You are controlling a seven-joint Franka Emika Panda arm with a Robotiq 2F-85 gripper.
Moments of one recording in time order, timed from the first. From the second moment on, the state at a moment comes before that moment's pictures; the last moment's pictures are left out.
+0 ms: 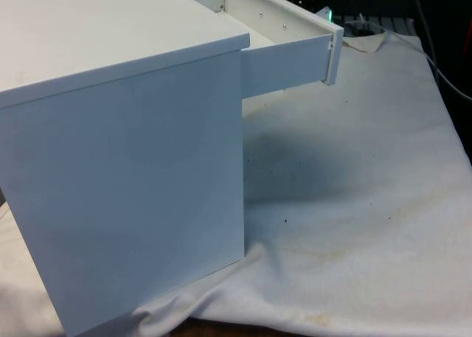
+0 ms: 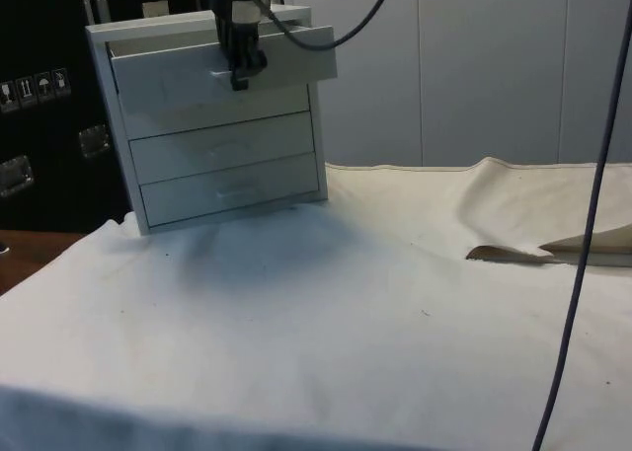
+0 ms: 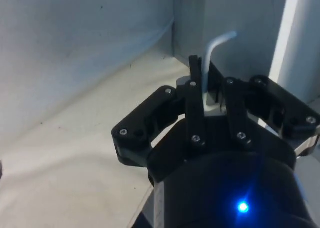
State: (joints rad) arm 0.67 0.03 -0.56 -2.20 -0.80 2.43 -0.08
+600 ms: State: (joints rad) arm 0.67 -0.01 -0.51 -2.26 -0.91 2.41 0.04
